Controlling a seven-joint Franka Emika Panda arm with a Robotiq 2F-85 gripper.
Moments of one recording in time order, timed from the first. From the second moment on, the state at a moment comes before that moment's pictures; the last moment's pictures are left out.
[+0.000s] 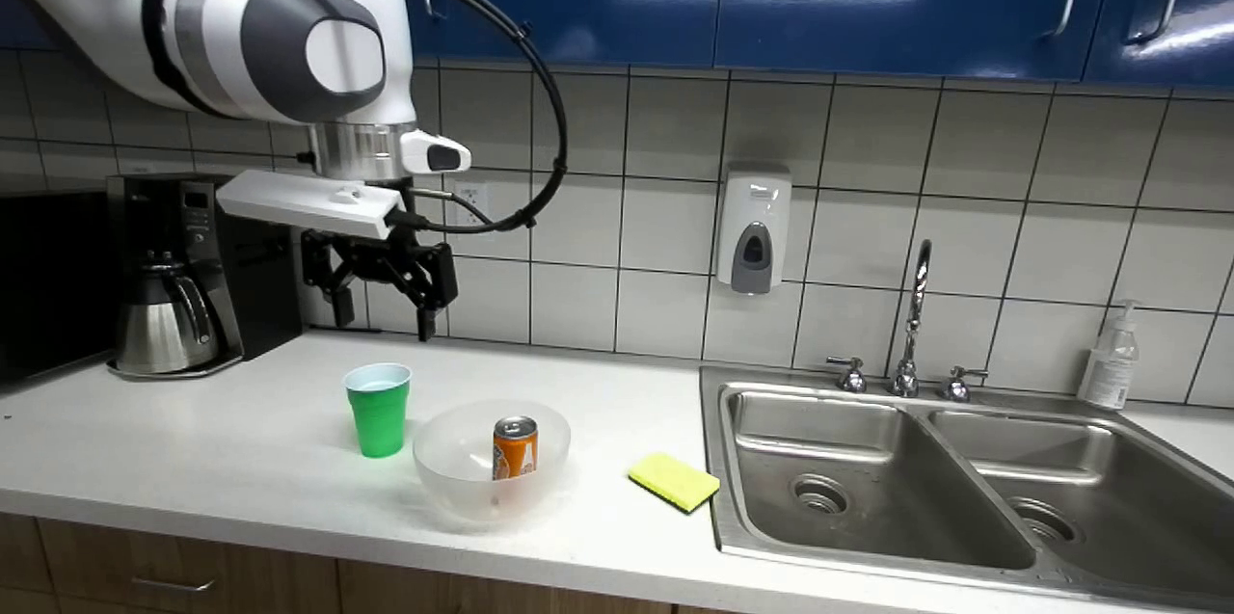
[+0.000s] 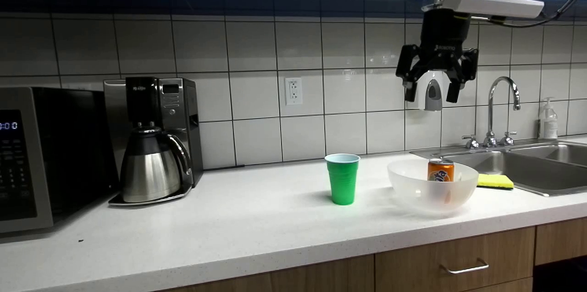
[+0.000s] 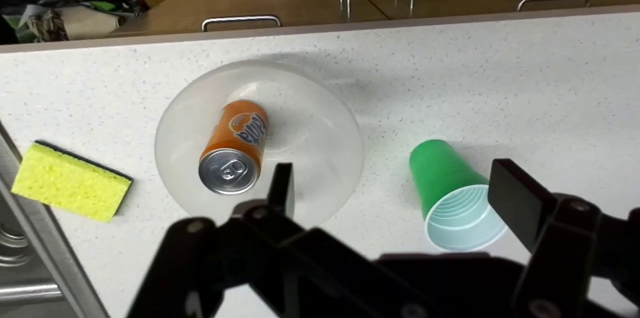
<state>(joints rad) 0.02 -0.43 -0.05 -2.64 0.05 2.38 -0.10</state>
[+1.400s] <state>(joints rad) -0.07 0.00 -0.12 -2.53 -0.02 2.67 -0.09</state>
